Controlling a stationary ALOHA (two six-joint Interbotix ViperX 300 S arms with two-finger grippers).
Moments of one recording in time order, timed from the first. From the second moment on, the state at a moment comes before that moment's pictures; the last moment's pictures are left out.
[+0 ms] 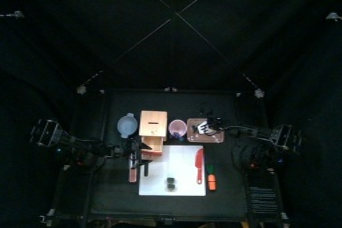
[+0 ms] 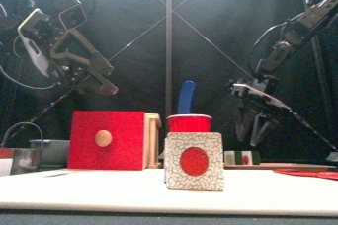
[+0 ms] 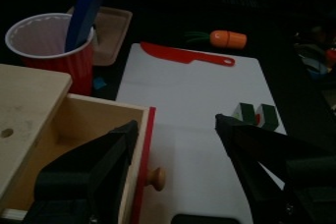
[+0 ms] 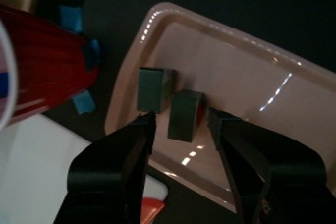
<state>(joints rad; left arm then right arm) -0.13 -0.27 1.15 -0.32 -0.62 0.11 -0.43 -0.27 0.82 -0.15 0.46 0.72</state>
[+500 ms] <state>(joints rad) -0.13 -0.27 1.12 -0.33 -0.62 0.11 0.03 -0.16 0.61 -0.07 0.66 0.46</state>
